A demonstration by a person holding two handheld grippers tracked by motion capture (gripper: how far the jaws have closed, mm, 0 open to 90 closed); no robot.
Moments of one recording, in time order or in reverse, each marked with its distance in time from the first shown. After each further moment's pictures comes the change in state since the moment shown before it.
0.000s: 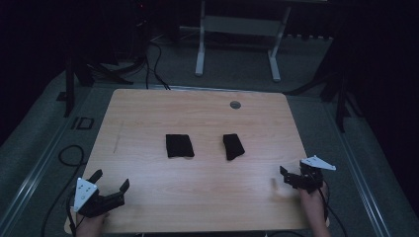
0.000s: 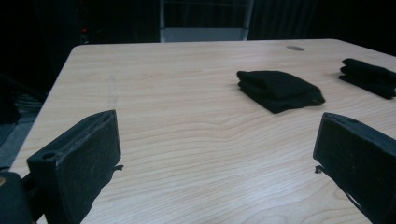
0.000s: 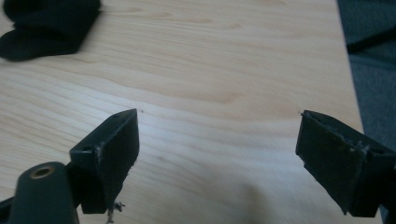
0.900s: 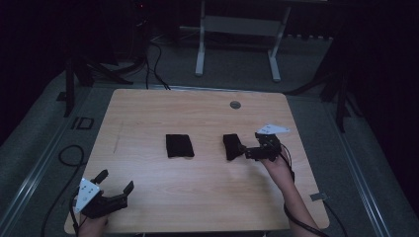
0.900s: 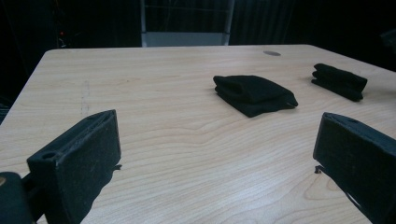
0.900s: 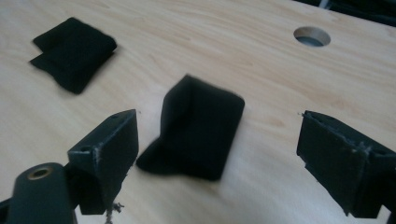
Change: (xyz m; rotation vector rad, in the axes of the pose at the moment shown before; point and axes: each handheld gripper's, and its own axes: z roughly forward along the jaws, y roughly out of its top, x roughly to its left) left arm -0.007 0.001 0.001 -0.009 -0.064 0.001; right arm 0.087 0.106 0.062 -0.016 0.305 -0.186
